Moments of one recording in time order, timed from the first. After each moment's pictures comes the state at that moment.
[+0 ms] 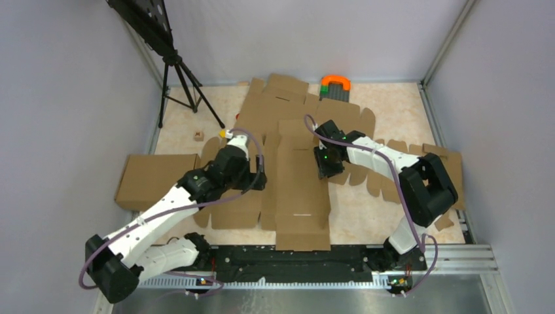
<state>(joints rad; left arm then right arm) -0.76 1.03 0.86 -0.60 -0.20 -0.52 0.60 1.67 1.13 -0.66 0.00 0.36</state>
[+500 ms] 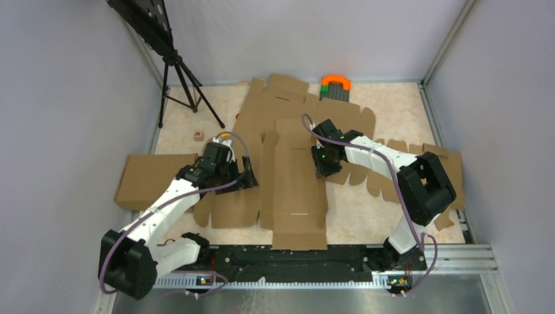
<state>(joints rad) -0.40 1.06 0.75 -0.61 0.12 -0.56 0.61 1.69 1.15 -0.65 -0.01 0.36</state>
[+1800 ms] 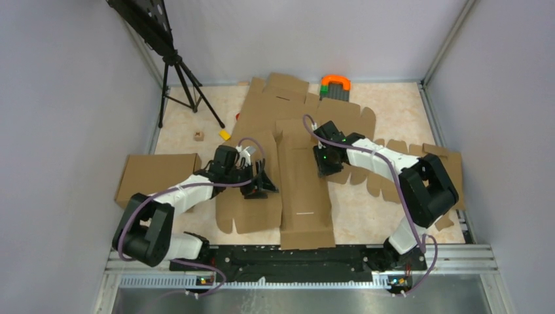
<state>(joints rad) -0.38 1.31 0.57 -0.10 0.72 -0.71 0.61 1.67 1.11 -0.59 0.03 0.35</state>
